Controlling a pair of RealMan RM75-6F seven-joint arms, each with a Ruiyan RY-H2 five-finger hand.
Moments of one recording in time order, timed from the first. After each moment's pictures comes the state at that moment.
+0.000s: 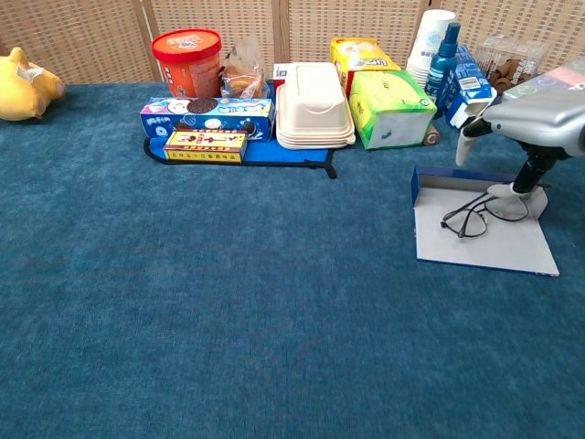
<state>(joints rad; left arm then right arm) -0.02 -1.08 0.01 -1.68 1.73 1.70 -0.22 0.75 -1.40 0.08 -1.53 -0.92 0.97 -0.60</state>
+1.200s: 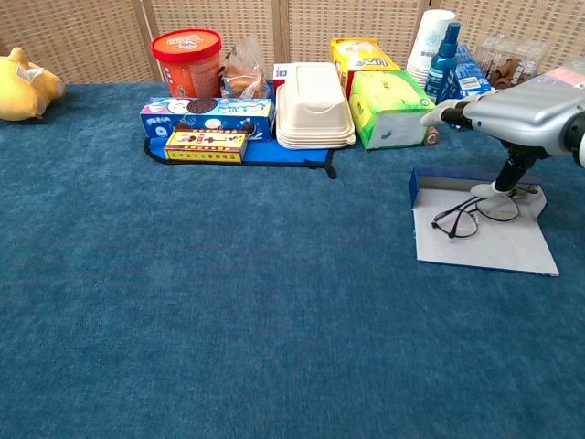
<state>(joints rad) 0.00 -1.08 0.01 -1.65 1.73 1.73 -0.24 0.76 -1.43 0.09 -1.54 -0.96 1.01 -0.63</state>
